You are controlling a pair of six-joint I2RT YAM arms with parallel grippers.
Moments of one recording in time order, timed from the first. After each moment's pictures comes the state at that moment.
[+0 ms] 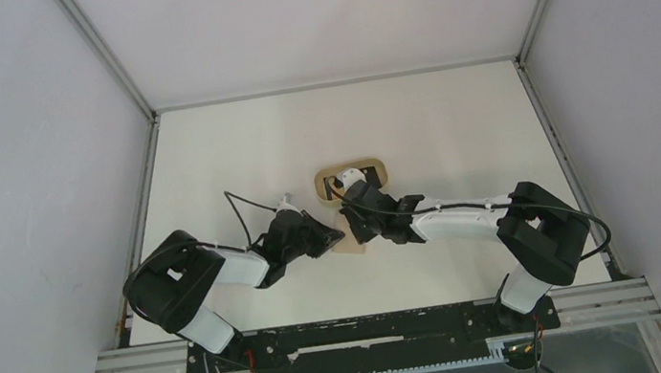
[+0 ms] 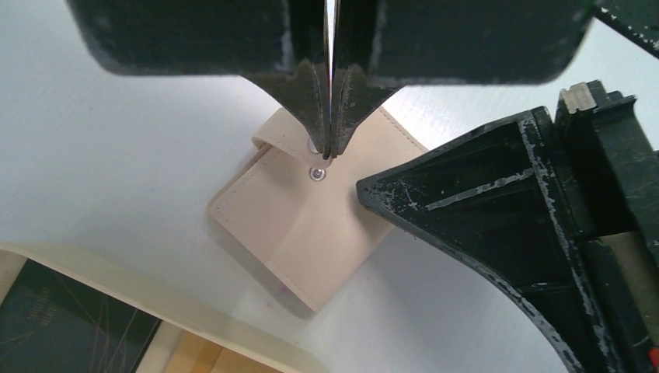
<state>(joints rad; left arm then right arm) -0.70 1.60 0.39 0.61 0.07 -1.24 0.93 1.60 0.88 -0.14 0.16 0.38</state>
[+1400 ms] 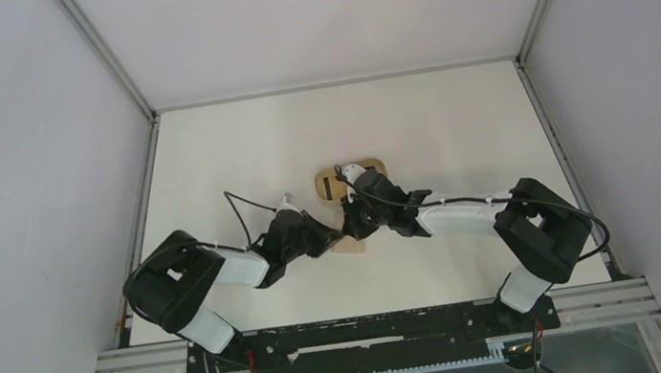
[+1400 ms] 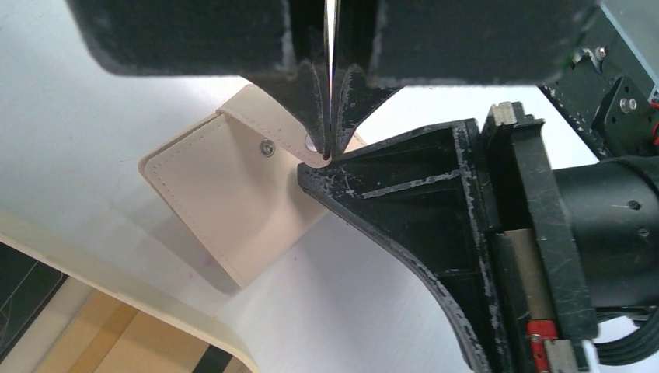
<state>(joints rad) -0.70 1.60 0.39 0.61 0.06 -1.24 0.84 1.60 0.84 0.02 -0.14 0.40</state>
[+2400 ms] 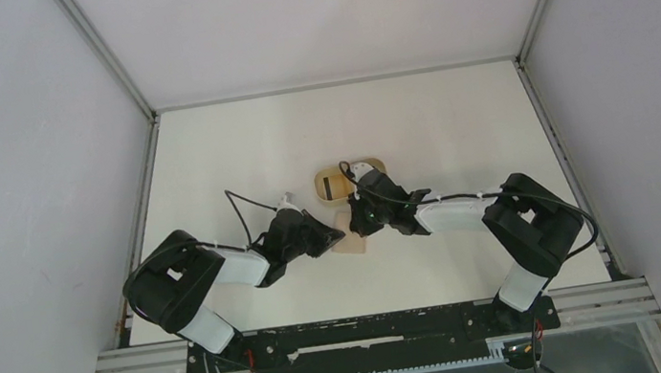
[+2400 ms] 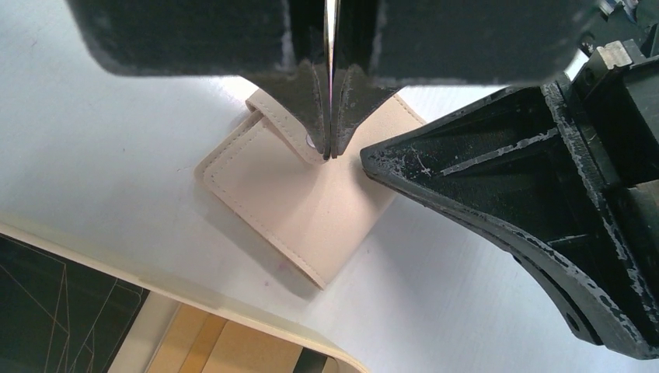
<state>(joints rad) -0.70 1.60 0.40 0.59 0.07 -1.23 0.79 1.65 0.81 0.05 -0.08 0.45</state>
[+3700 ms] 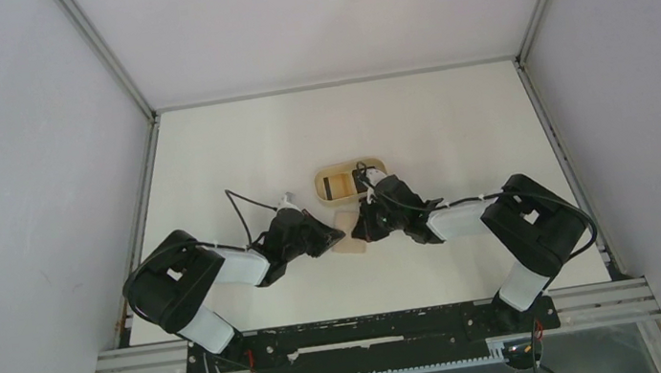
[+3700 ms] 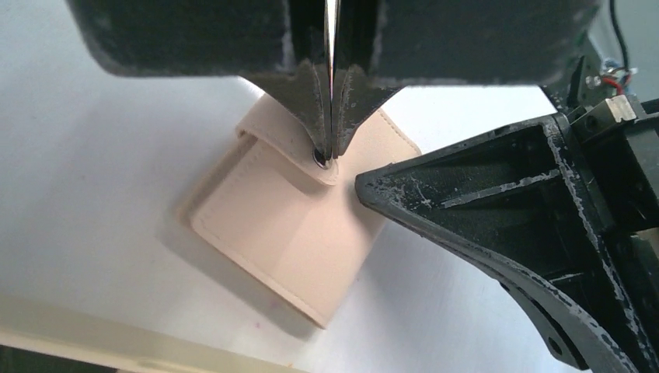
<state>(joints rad) -0.70 1.59 0.41 0.58 0.07 -1.23 0.74 1.65 0.65 0.28 -0.19 0.55</state>
